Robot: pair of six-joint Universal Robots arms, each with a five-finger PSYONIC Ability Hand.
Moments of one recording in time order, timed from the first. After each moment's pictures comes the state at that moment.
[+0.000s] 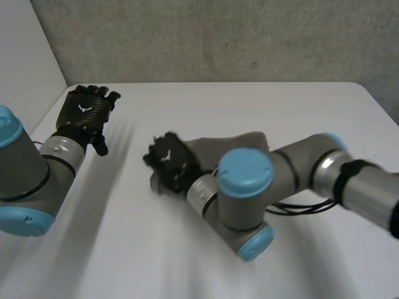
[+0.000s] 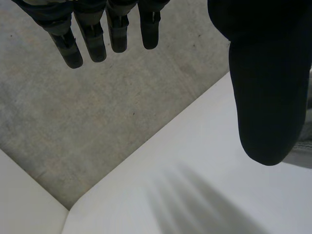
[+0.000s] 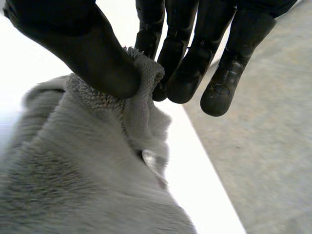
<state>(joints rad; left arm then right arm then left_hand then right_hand) 4.44 -1.91 -1.64 3.53 -1.48 3.51 2.39 -0.68 1.07 -0.31 1.35 2.47 0.20 0.19 0.20 0.20 0.03 1.31 1.32 1.34 1.33 1.16</state>
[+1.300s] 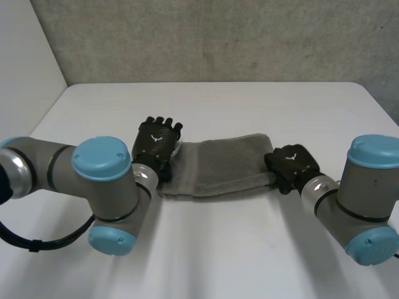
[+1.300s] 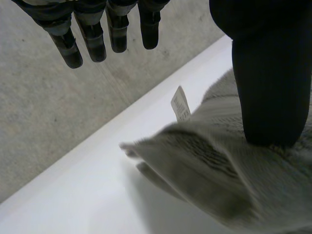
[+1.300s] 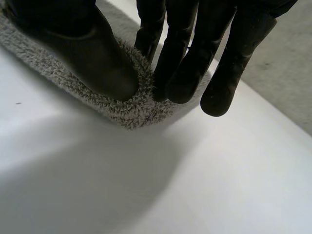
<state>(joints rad) 4.11 -2.22 -1.42 3.52 -1.69 3.44 1.90 -1.03 1.63 -0.26 1.38 2.71 0.20 0.20 0.20 0.20 0.03 1.25 1.31 1.34 1.33 1.15</state>
